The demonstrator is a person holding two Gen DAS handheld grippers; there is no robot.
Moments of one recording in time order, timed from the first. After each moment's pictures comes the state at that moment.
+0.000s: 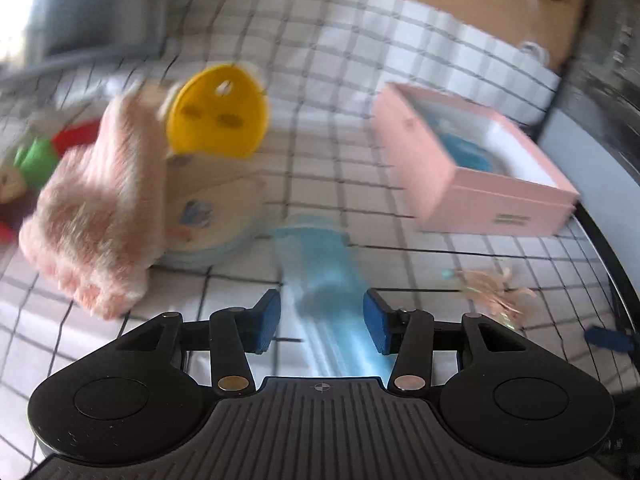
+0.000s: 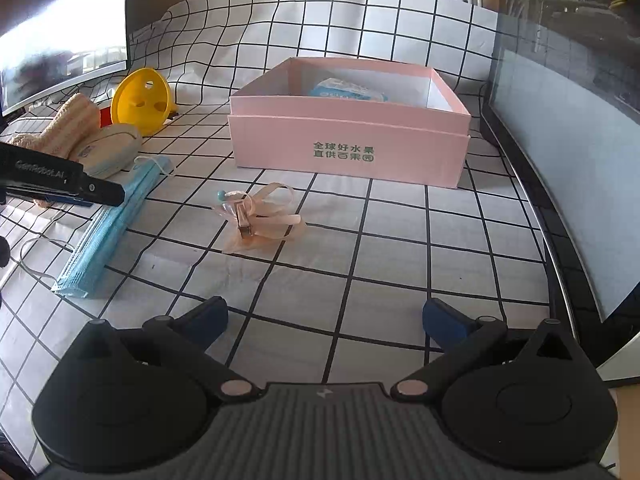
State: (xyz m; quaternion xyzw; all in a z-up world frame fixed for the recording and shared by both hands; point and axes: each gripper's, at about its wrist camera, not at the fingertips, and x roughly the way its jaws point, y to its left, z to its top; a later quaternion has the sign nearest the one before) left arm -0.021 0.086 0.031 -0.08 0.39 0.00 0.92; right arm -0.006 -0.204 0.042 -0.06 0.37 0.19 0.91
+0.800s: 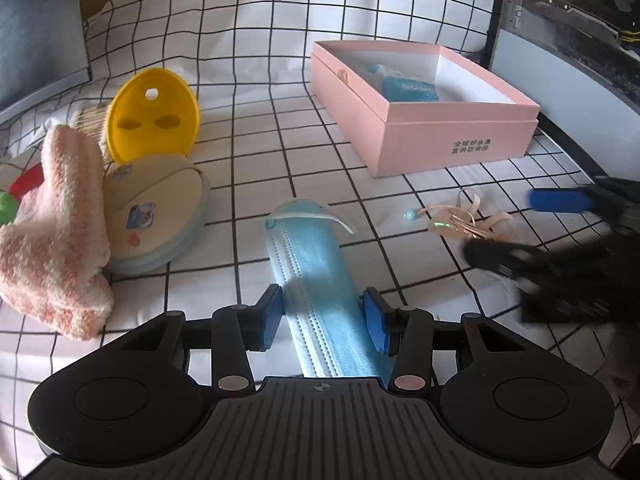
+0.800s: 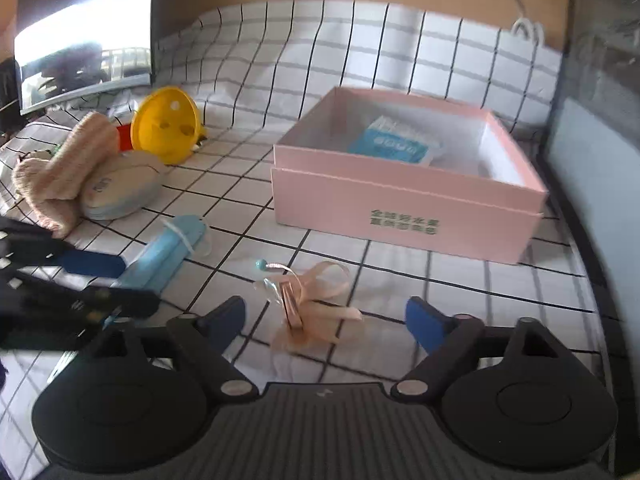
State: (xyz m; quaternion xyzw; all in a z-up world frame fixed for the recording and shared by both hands) left arm -0.019 0.060 0.018 0.02 0.42 -0.05 0.90; right arm 0.036 -0.153 0.054 -0.07 0.36 0.23 0.90
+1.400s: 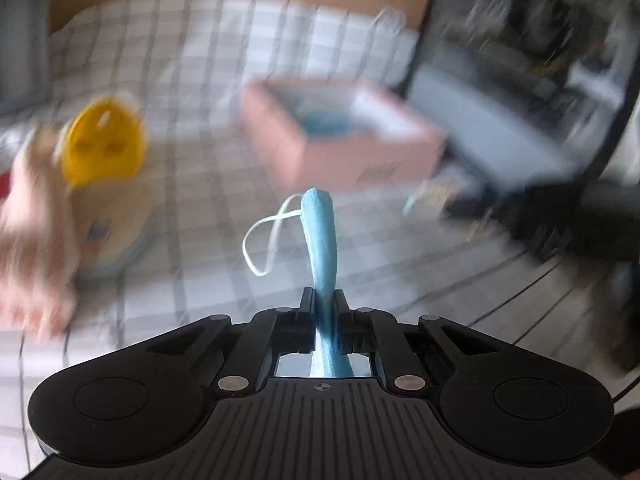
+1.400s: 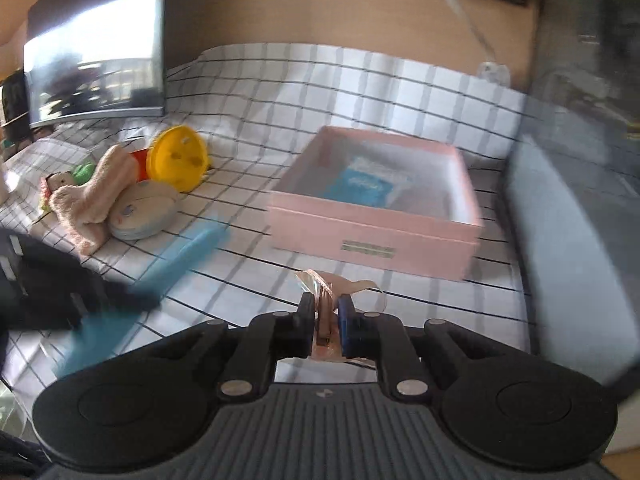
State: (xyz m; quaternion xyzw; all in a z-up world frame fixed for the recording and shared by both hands) left arm -0.054 0.066 0.038 -0.01 0.39 -0.15 0.91; right arm -0.008 -0.192 0.111 -0.07 0.33 0.22 0.92
